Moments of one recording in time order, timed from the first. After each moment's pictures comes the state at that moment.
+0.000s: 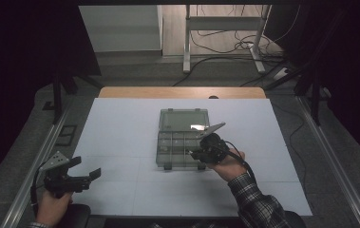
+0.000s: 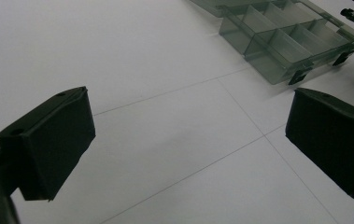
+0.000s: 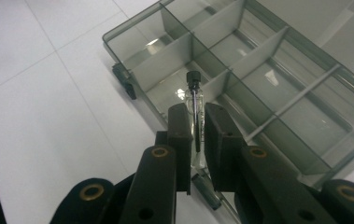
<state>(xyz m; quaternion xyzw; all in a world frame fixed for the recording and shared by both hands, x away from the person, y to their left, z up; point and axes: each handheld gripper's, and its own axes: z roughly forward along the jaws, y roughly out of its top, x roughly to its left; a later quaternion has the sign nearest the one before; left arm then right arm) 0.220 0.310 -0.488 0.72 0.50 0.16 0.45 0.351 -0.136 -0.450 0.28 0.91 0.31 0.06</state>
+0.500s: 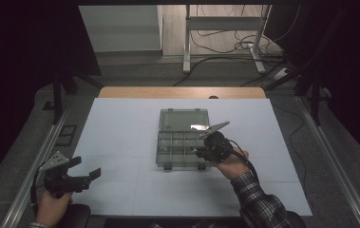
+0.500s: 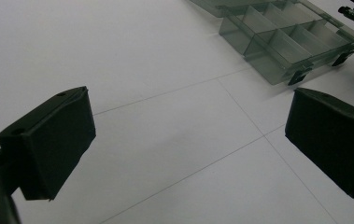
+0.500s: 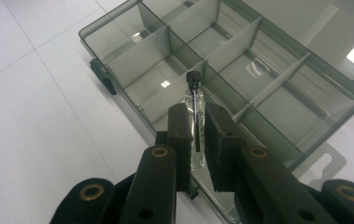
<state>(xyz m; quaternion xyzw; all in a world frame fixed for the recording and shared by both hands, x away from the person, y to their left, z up) 0.220 0.310 -0.488 0.72 0.50 0.16 0.45 0.357 -0.146 -0.451 0.29 0.90 0.31 0.07</state>
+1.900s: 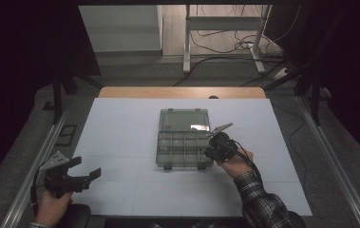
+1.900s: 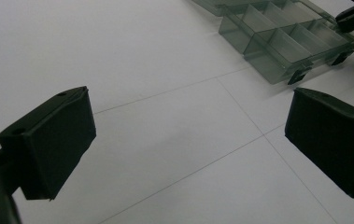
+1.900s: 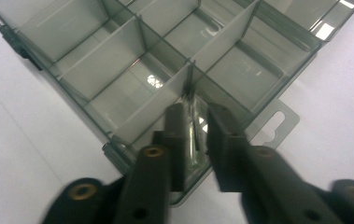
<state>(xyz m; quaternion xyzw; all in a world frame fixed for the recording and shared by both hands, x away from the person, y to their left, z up) 0.221 0.311 -0.488 0.72 0.50 0.16 0.45 0.372 -0.165 -0.474 0.34 0.90 0.26 0.11</state>
